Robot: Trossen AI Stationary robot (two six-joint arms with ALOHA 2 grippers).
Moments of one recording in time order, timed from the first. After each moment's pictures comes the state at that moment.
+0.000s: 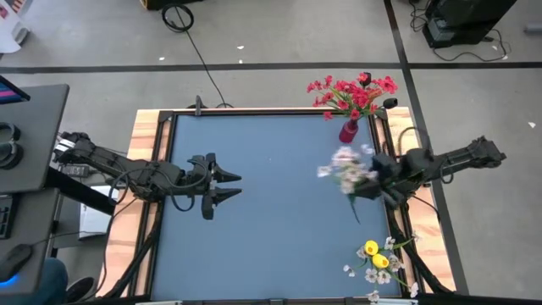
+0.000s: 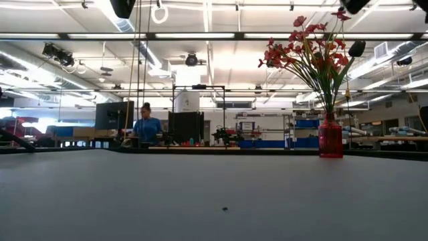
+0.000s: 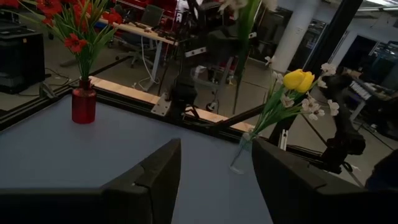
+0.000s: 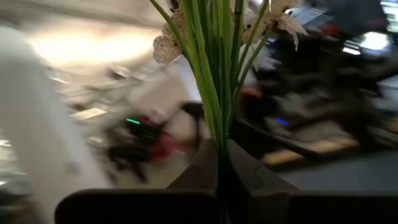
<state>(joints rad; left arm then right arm) -0.34 0.95 0.73 0.16 -0.39 -0.35 0.22 0.56 0.38 0.48 -0.18 0.54</state>
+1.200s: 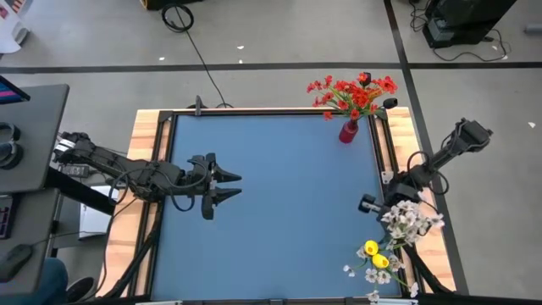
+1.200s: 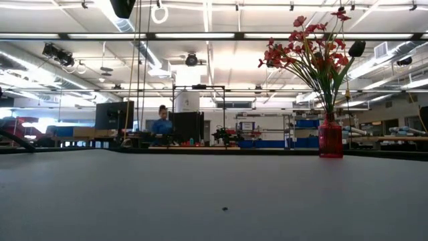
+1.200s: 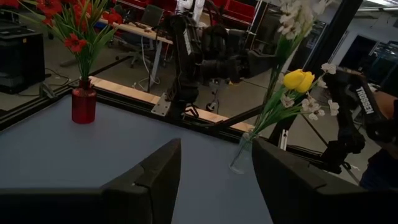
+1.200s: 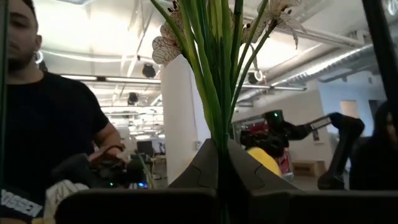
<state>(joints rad) -0.34 0.95 0.73 0.16 -0.39 -0.35 0.58 0.75 0.12 1.21 -0.41 0.37</state>
